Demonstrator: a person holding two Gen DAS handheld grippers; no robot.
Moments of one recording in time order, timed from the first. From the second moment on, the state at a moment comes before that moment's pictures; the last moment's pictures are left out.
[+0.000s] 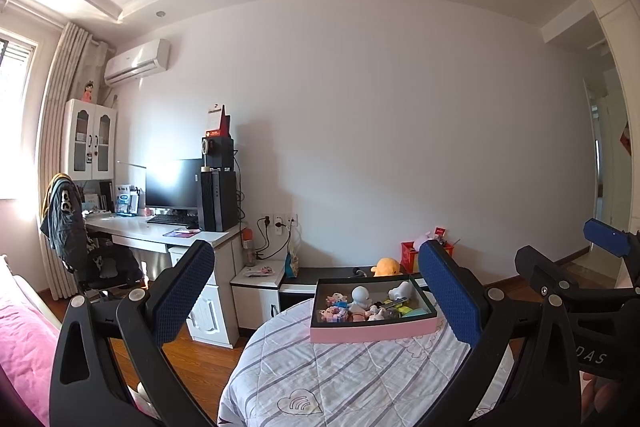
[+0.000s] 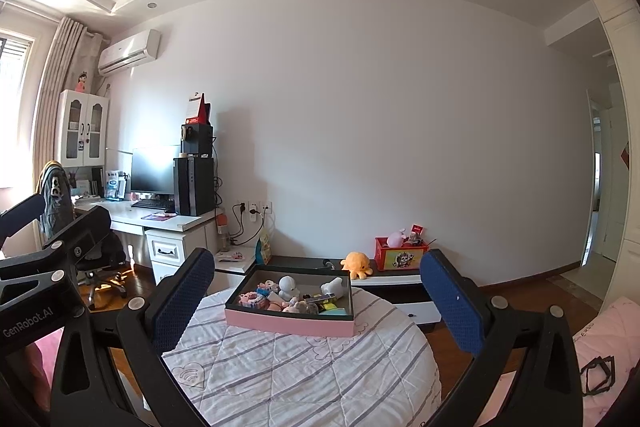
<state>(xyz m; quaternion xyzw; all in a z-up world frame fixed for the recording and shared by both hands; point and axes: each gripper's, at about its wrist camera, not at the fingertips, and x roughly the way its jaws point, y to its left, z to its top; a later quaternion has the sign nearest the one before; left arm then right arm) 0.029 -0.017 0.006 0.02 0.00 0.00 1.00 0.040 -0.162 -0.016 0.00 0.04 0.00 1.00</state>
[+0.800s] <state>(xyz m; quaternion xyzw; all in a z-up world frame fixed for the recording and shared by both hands) 0.033 -0.024 0.002 0.02 -0.01 0.01 1.00 0.038 -0.159 -0.017 -0.01 0.03 -0.01 1.00</state>
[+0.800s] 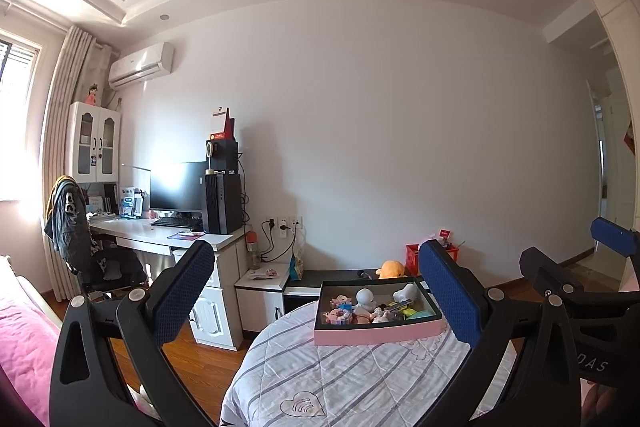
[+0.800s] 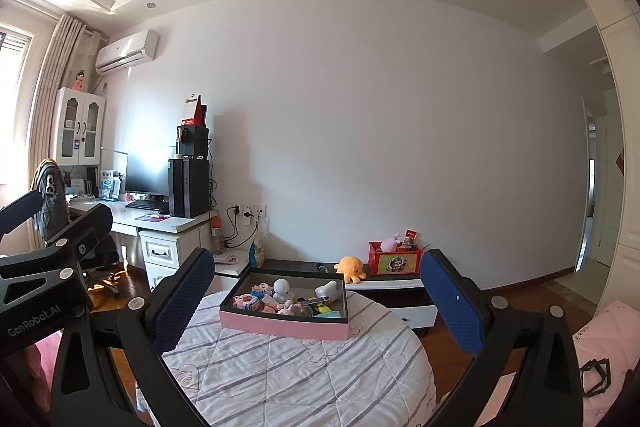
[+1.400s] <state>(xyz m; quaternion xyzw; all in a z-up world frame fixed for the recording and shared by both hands) 0.031 -0.022 0.002 0.02 -0.01 0.01 1.00 0.040 -0.161 -0.018 -0.01 0.03 -0.01 1.00</state>
